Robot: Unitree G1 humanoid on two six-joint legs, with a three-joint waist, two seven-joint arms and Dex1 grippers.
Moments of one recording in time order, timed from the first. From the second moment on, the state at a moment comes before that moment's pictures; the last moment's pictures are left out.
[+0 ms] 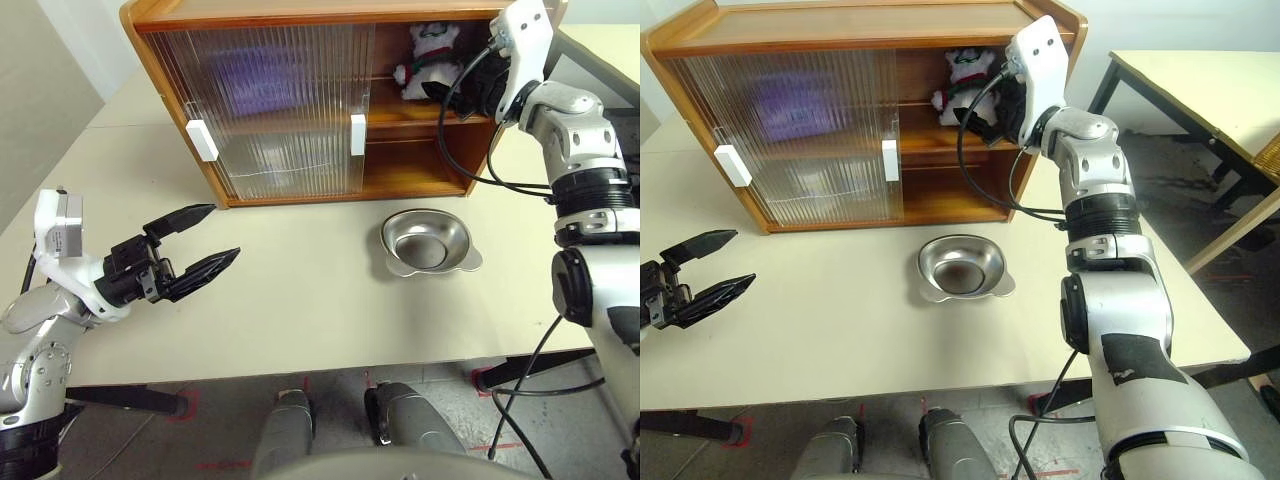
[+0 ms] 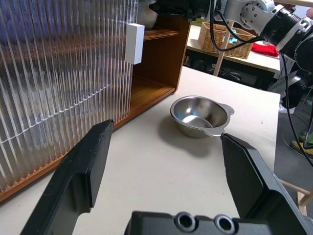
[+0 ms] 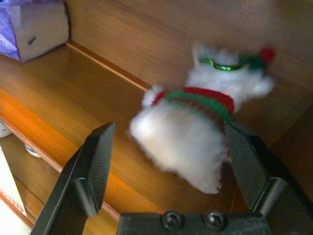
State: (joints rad) left arm 0.09 0.73 0.46 -0.25 -0.79 0.27 -1.12; right arm -1.16 -0.50 -0.02 0.76 0.10 0.17 0.74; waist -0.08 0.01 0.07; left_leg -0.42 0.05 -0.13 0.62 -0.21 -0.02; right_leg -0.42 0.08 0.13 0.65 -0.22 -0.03
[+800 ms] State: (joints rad) left arm 0.11 0.71 0.45 -0.27 -0.79 0.27 -1.12; right arm -0.80 -0.85 -0.28 0.42 0.62 0.97 1.23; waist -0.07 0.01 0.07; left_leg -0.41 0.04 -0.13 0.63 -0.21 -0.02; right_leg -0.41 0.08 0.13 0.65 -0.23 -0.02
